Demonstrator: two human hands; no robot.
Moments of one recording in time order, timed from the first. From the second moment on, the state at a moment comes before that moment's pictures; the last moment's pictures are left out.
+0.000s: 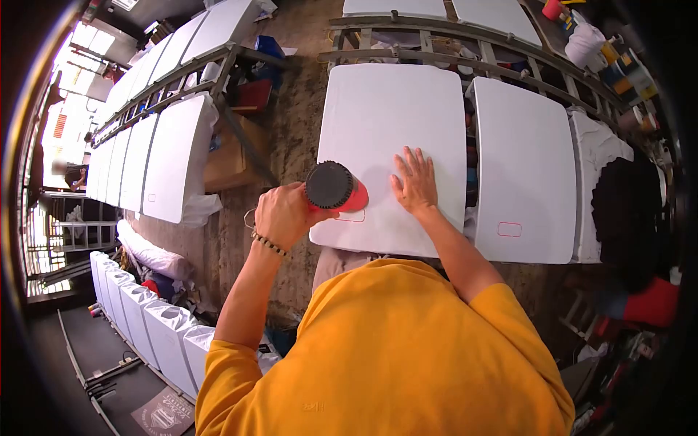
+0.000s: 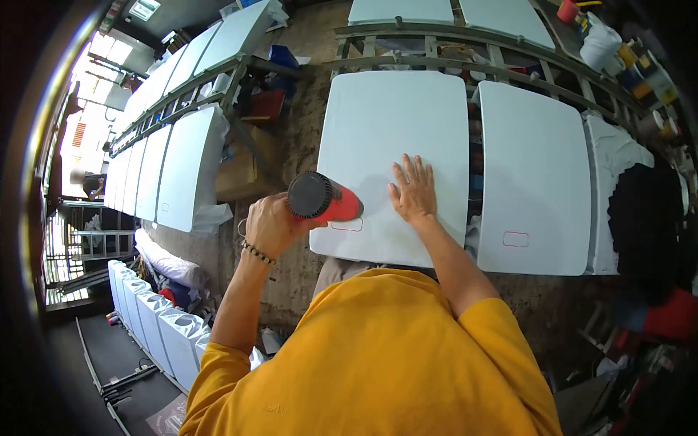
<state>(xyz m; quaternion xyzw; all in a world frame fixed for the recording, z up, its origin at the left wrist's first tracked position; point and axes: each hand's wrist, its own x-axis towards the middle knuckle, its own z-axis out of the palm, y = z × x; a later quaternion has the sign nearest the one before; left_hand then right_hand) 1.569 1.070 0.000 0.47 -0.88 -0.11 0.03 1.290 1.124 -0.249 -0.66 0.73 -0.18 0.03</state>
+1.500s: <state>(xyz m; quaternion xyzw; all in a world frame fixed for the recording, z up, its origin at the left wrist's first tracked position) 1.618 1.015 -0.022 0.31 -0.93 -0.17 0.11 1.319 1.139 -0.250 -0.63 0.76 -0.15 -0.01</state>
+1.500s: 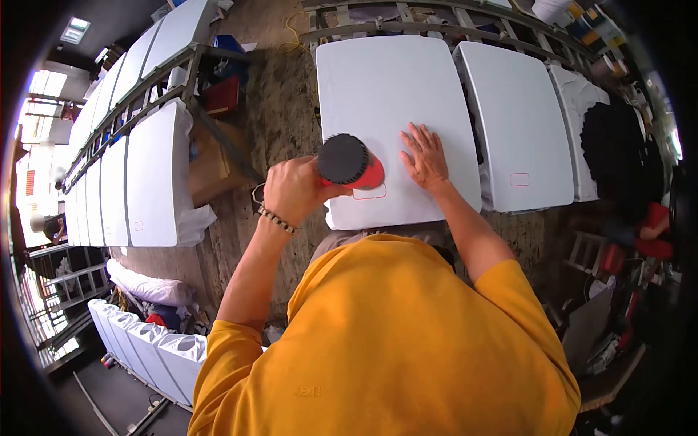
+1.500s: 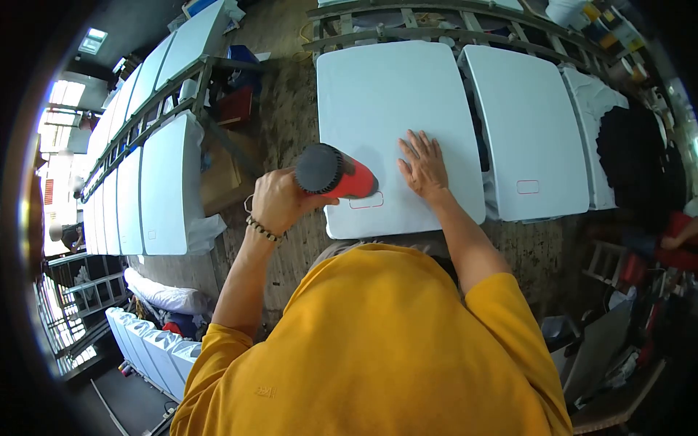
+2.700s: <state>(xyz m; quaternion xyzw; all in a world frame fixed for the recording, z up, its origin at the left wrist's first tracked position) 1.616 1.081 -0.002 0.45 -0.88 -0.14 0.07 1.298 1.135 -0.249 -0.68 0.71 -0.18 -0.01</state>
